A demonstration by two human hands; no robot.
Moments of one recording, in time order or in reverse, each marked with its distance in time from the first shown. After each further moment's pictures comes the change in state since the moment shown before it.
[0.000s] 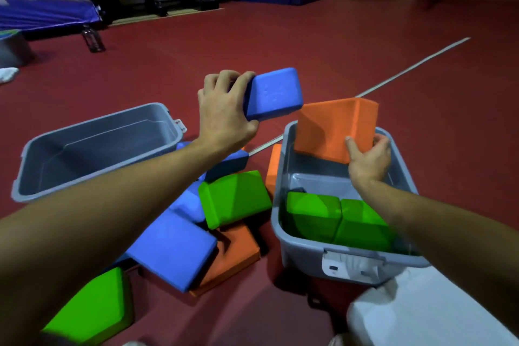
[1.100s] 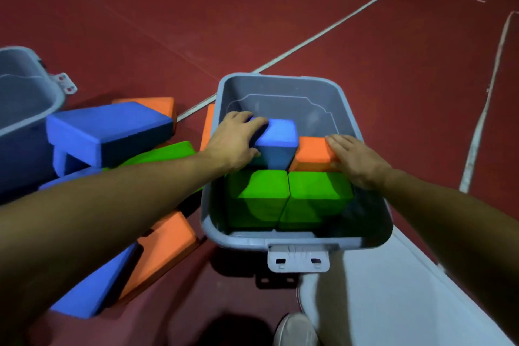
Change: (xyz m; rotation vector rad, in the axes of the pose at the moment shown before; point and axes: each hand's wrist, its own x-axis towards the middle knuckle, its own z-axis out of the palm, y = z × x) left_hand -0.056 0.057 0.230 -0.243 -0.720 0.157; right_hand 0.095 0.158 -0.065 -1.035 -0.946 -0.647
